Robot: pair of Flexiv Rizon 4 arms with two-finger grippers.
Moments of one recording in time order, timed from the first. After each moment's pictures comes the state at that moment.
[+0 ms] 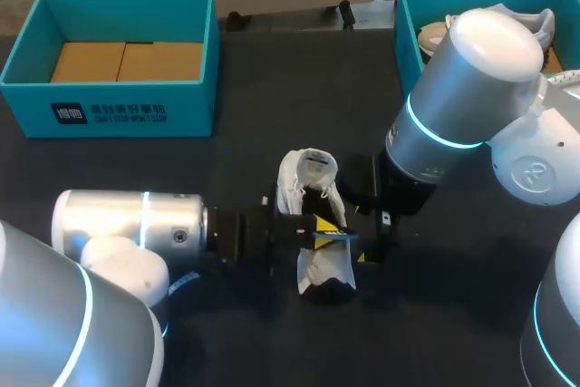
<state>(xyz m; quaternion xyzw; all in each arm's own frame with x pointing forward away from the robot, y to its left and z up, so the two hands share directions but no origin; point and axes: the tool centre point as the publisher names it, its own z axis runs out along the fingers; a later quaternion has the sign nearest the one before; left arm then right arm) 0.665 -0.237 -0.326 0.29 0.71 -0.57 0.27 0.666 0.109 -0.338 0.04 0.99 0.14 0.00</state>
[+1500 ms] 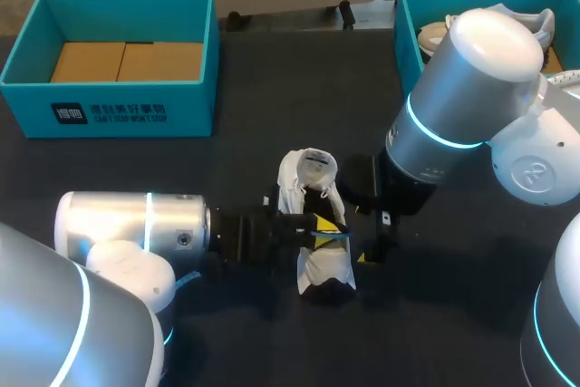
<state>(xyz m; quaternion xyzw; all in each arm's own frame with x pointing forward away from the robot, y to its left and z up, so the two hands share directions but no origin) 0.679 -0.235 -0.339 0.30 0.72 -0.55 0.30 0.666 0.109 -0.338 0.04 0.99 0.14 0.00</state>
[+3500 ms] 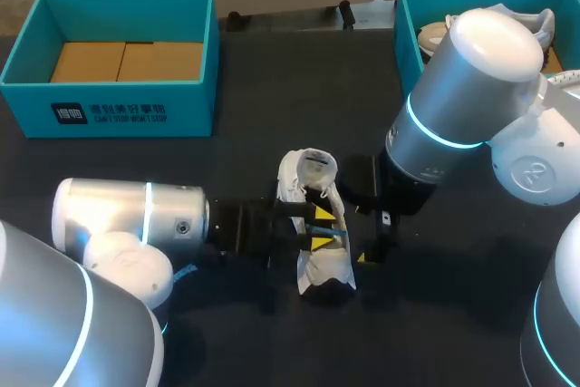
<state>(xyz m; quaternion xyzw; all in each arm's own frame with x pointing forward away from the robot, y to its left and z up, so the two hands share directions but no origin) 0.678 -0.232 -0.334 0.29 0.74 -0.55 0.27 0.666 0.109 -0.338 0.04 0.99 0.14 0.00</state>
